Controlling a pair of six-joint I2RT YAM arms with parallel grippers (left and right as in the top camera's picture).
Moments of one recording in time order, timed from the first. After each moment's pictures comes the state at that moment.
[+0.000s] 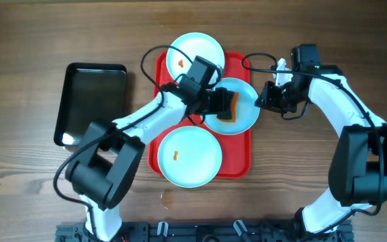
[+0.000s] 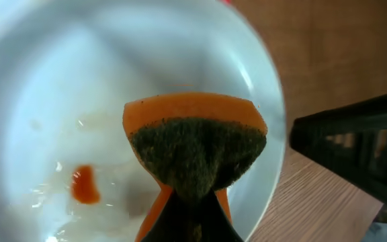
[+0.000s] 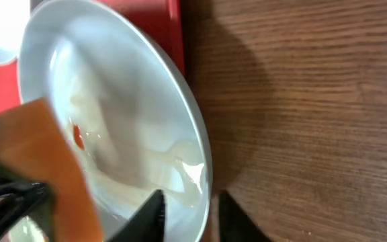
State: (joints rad) left arm -0.60 1.95 1.26 -0.28 0.41 -0.63; right arm 0.02 1.83 1.20 -0.78 -0.42 0.17
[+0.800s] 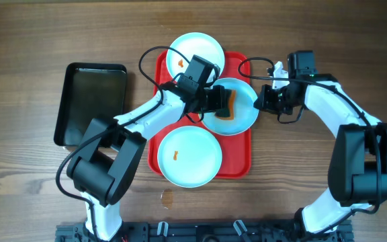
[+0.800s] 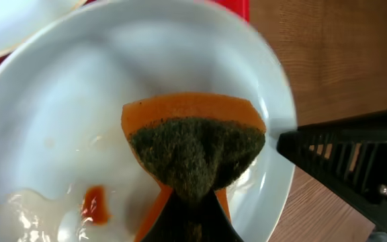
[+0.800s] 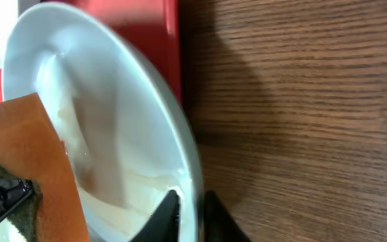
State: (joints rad) left arm -0.58 1.98 1.26 -0.25 0.41 -0.65; right arm 0.04 1.83 1.11 -0.61 -0.43 0.18
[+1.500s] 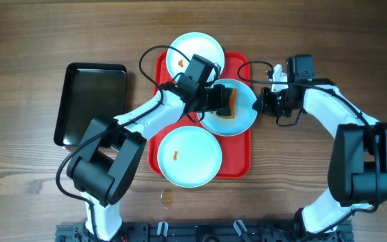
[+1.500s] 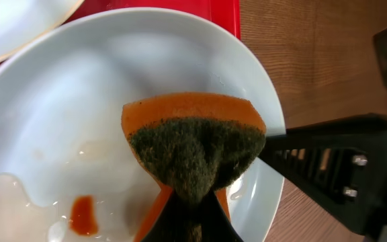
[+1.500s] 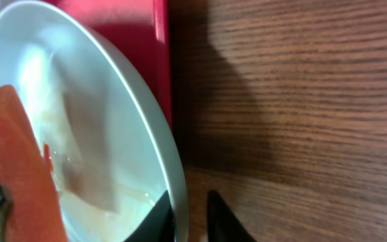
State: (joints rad) left arm -0.58 1.98 1.26 -0.23 0.42 -0.65; right arm 0.04 1.83 1.04 -0.53 -0.43 0.19
